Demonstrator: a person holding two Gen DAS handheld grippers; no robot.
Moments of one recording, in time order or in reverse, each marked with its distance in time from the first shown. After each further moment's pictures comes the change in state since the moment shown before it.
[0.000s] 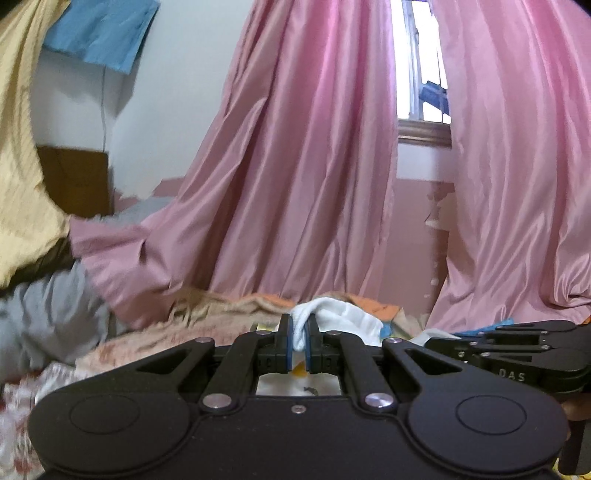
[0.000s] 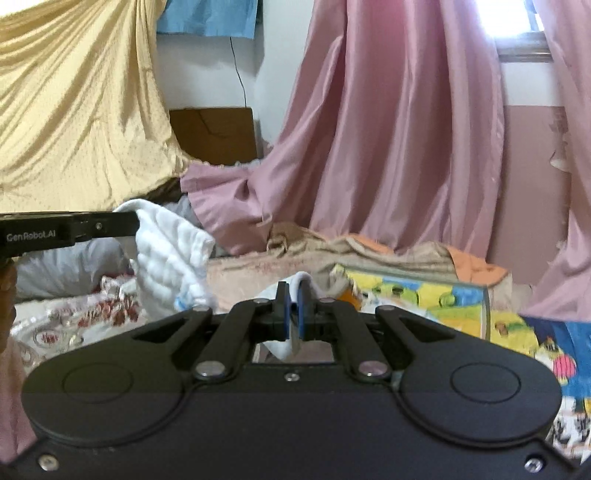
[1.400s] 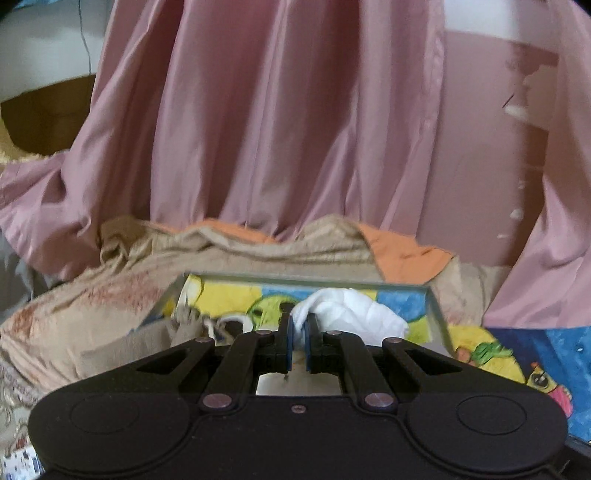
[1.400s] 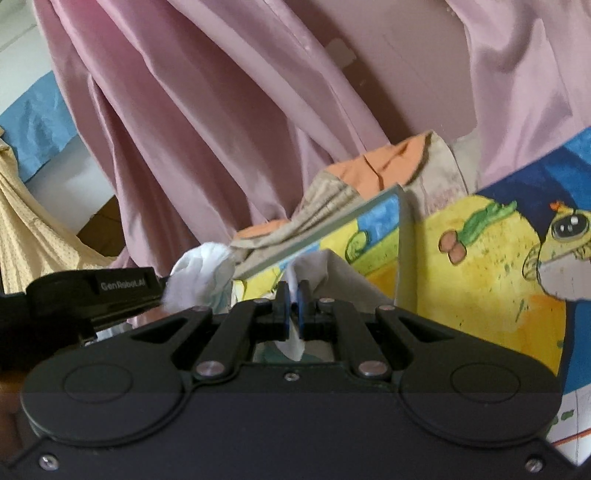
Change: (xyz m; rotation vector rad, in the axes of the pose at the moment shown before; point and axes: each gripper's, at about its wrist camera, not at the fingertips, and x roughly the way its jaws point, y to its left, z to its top) left arm 0.340 -0.148 -0.015 -0.033 0.385 0.270; right arm 0.084 -0.263 -0.104 0.686 0.066 0.008
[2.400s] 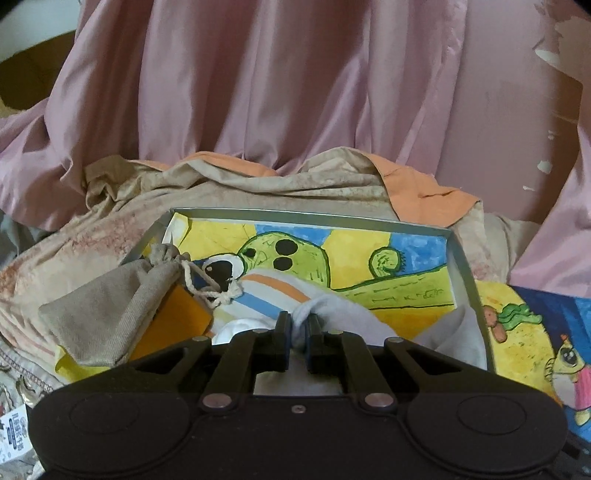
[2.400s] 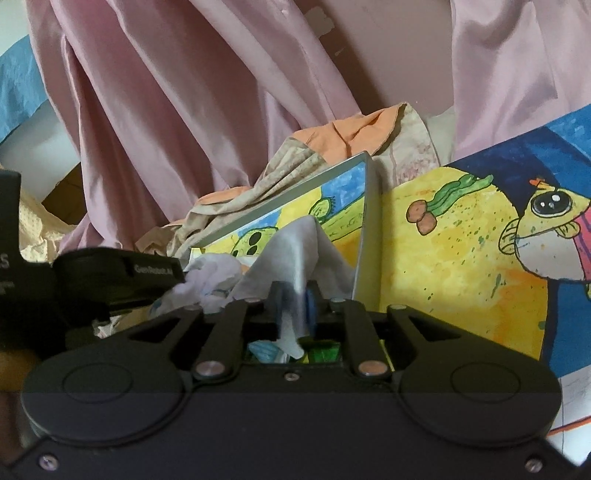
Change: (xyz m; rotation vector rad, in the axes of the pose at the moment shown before) left arm 0.048 -0.007 -0.015 -0.028 0.170 0.017; right arm 0.037 -0.006 -0.012 -0.051 0.076 -0.129
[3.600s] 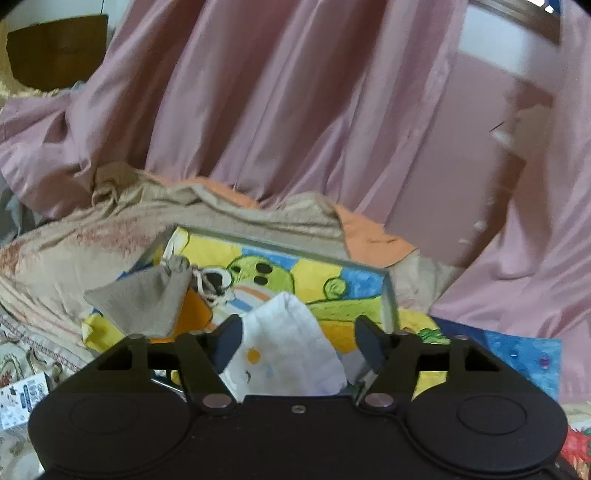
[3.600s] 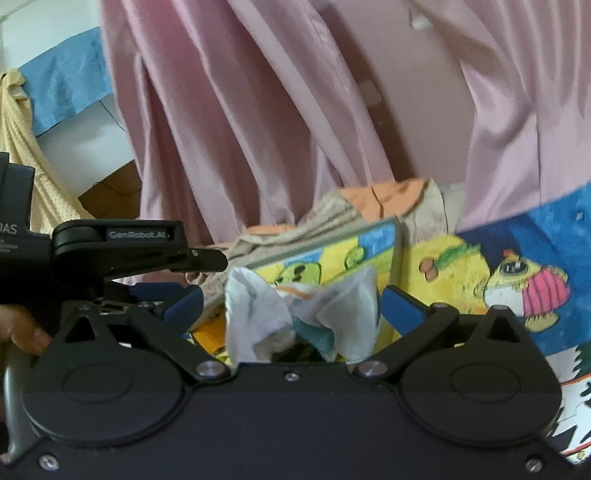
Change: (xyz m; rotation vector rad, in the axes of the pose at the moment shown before) left arm -0.113 0.033 0.005 -0.117 -0.078 -0.181; right arm -0.111 0.039 0.014 -0.149 -0.134 0.068
